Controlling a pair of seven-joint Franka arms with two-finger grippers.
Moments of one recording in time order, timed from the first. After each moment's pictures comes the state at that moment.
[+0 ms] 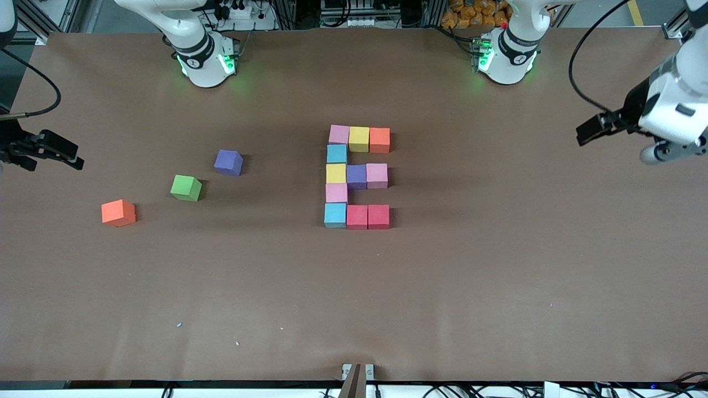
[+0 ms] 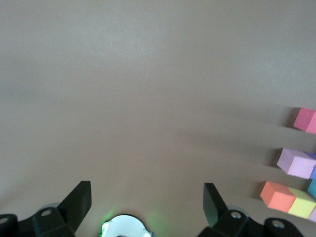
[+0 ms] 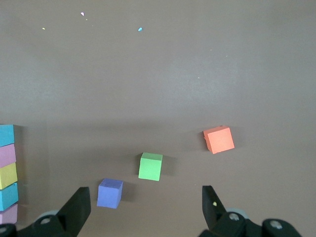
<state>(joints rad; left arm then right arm) 0.04 -0.01 -0.19 -1.56 0.04 1.43 -0.33 0.02 0.03 -0.10 -1.60 0.04 1.65 -0.08</state>
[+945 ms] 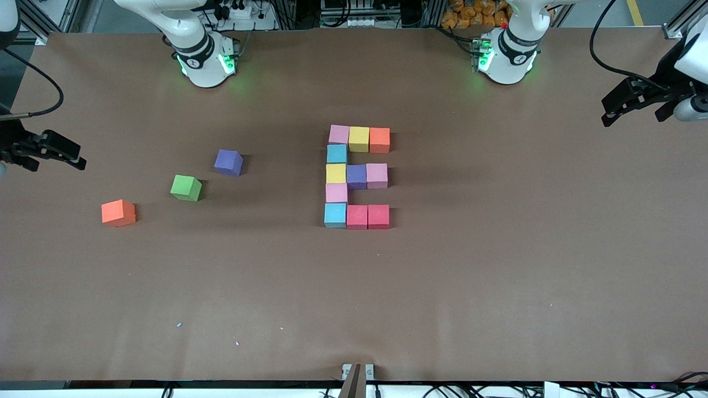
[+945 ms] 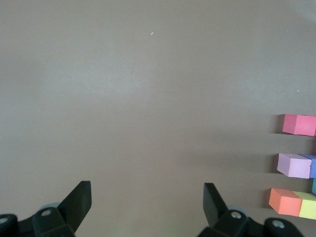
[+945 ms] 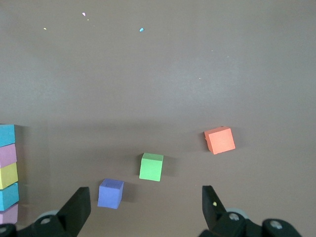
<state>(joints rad) 0.04 -0.12 -0.14 -1.63 0.02 1.56 -0.16 0.03 0.03 -0.10 -1.60 0.04 1.65 -0.08</state>
